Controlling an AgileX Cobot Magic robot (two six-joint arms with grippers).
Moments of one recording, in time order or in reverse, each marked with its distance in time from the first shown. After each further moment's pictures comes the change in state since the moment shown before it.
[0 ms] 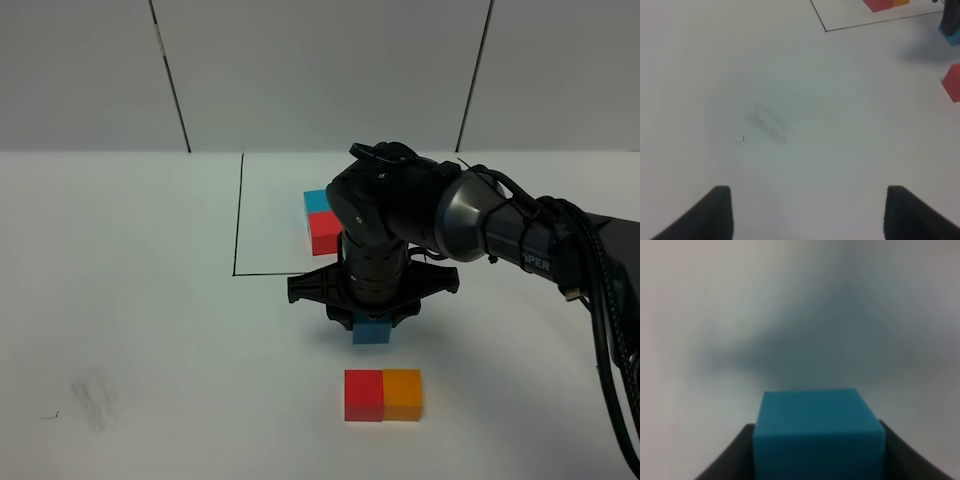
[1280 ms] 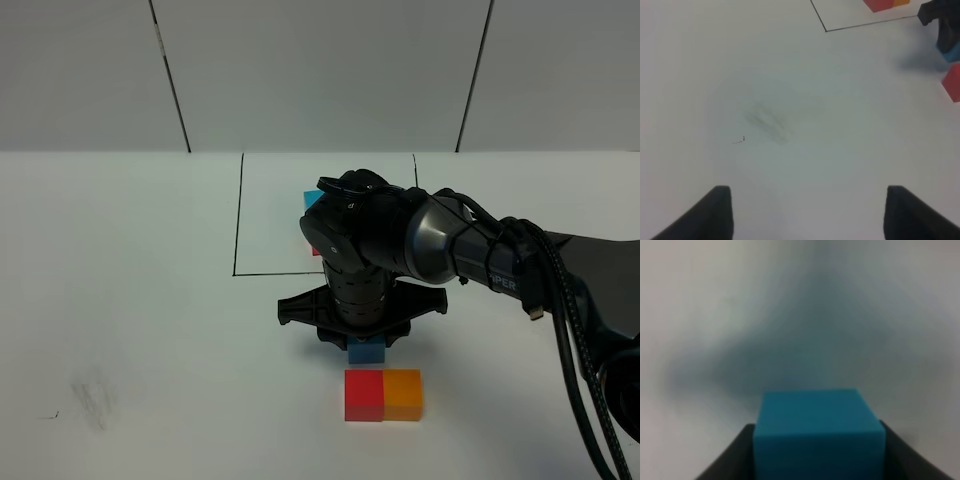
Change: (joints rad) left arm 0.000 0.000 0.000 0.000 0.000 0.001; right arm 0.049 0.042 0.000 -0.052 0.025 0.107
